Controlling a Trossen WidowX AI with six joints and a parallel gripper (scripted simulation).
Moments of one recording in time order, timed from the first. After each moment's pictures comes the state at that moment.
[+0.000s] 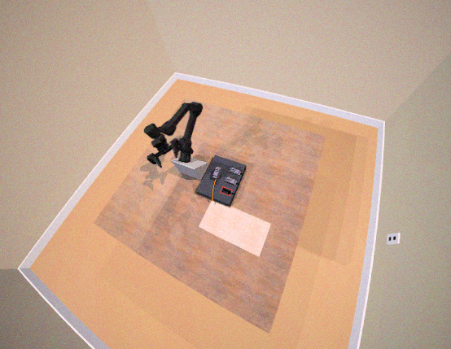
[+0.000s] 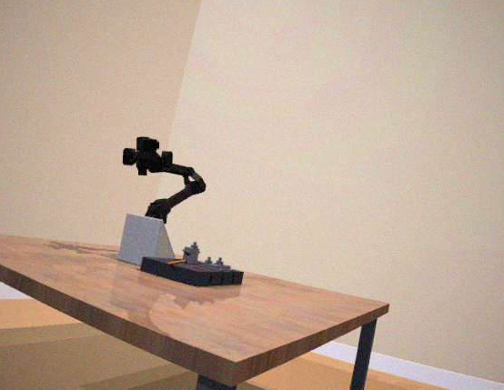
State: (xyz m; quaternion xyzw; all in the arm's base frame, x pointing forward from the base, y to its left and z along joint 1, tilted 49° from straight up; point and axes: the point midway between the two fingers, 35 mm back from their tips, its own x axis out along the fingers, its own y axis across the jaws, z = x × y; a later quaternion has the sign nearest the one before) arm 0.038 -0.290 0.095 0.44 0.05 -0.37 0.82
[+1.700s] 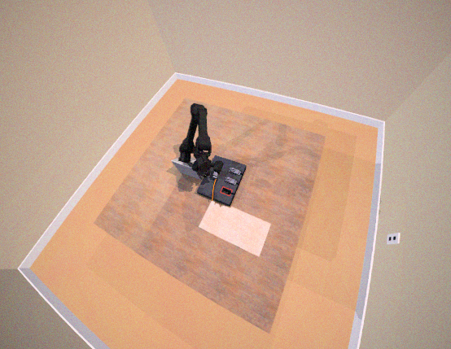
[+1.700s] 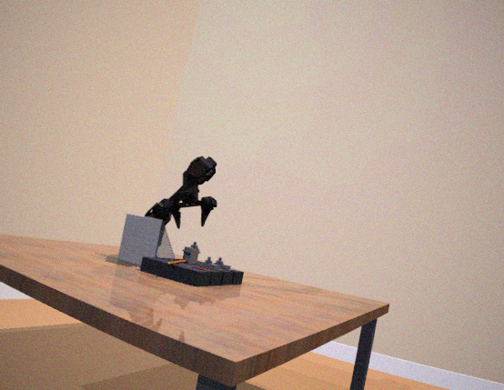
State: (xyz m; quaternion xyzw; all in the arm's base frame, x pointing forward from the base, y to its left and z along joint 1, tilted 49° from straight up) arm 0.228 -0.101 0.028 0.73 0.54 -0.20 0.37
